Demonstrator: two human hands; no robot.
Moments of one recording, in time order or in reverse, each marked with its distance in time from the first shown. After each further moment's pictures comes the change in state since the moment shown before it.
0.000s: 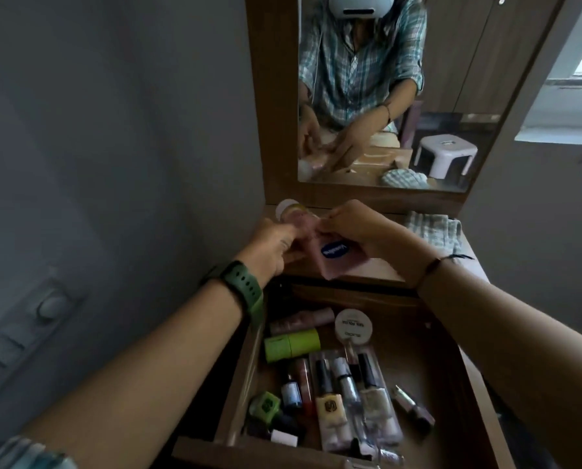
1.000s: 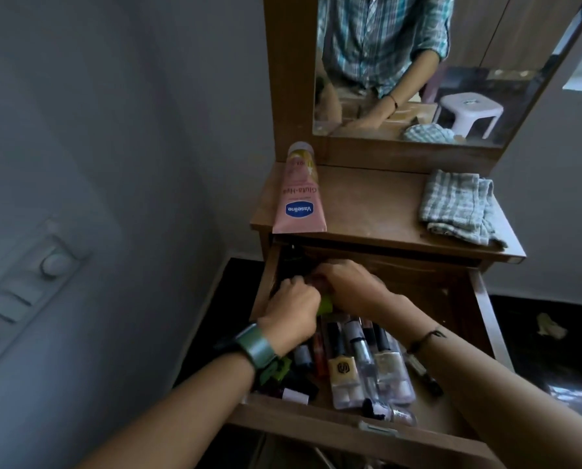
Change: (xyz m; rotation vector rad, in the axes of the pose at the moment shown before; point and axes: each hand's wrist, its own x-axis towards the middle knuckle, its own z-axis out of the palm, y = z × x) left_hand -0.046 -0.115 -0.025 1.602 -0.200 0.259; right_hand -0.023 0.108 0.076 -0.862 -0.202 -0.451
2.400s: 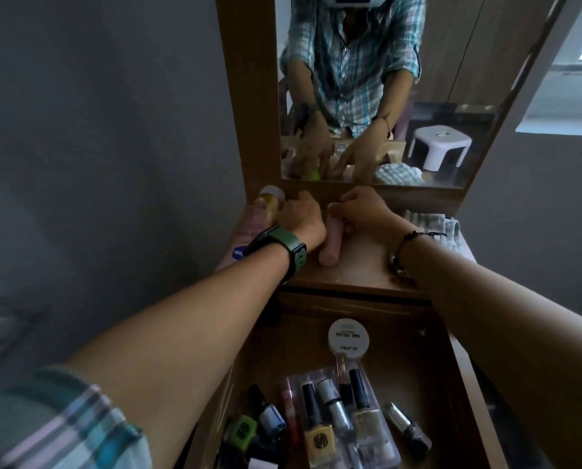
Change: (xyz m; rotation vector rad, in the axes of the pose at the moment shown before) left_hand 0.119 0.058 -0.125 -0.283 0.387 -0.157; right_hand 0.077 0.088 -0.121 0.763 0.409 0.503
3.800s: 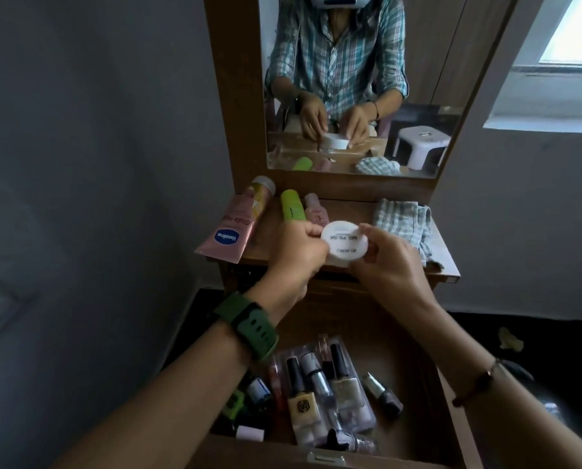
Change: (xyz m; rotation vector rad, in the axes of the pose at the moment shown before) left_hand -0.112 -0.002 -0.005 -0.852 -0.083 -0.068; right_hand -0.171 0.020 -0.019 -0.199 0.257 -0.256
